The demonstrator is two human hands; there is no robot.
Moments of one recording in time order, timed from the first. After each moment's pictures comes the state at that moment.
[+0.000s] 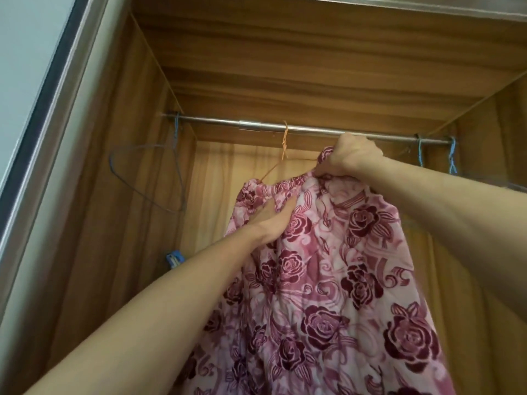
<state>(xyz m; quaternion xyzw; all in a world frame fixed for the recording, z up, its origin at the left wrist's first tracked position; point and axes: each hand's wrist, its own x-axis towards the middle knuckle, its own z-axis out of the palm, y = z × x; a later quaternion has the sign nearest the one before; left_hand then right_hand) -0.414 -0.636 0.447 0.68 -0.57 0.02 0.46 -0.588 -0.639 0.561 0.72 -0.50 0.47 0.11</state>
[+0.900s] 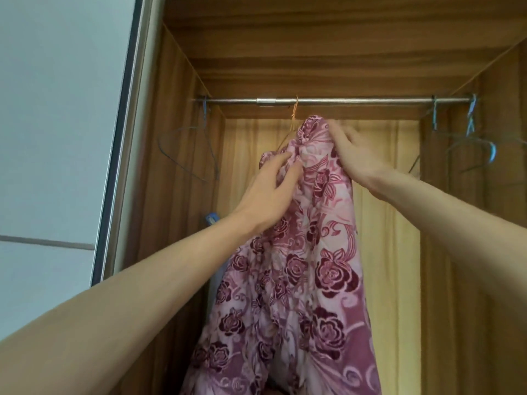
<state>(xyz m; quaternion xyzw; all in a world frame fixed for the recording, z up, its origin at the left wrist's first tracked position) -0.480 -0.509 0.397 0.52 -0.61 0.15 0.58 -0.635 -0.611 0.466 0.82 -0.13 0.53 -0.19</state>
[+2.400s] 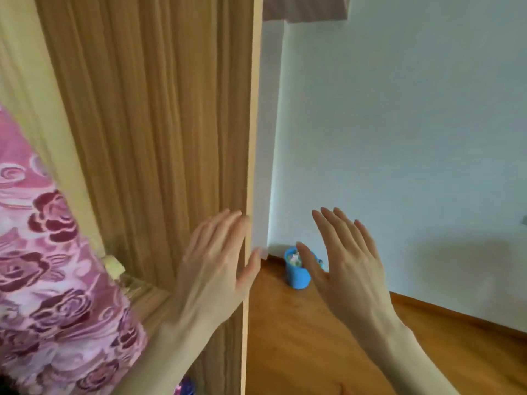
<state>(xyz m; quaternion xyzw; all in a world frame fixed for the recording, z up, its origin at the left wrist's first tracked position) -0.762 -0.493 0.039 0.25 -0.86 0.08 0.43 -0.937 -0.352 0.051 0.49 -0.77 0.24 0.34</state>
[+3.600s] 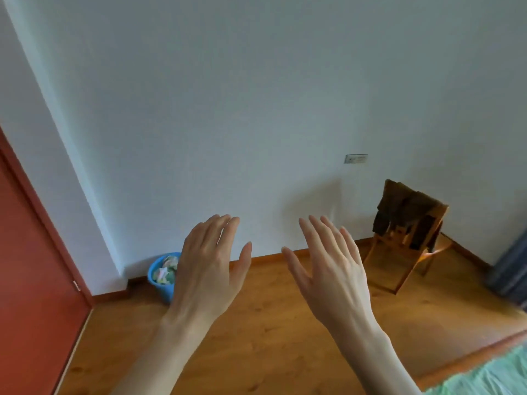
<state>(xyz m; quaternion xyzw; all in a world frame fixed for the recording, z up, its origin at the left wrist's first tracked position) -1.267 -0.552 -0.026 0.02 -0.93 -0.11 0.35 -1.314 -0.345 -0.020 0.21 -0.90 0.12 0.35</state>
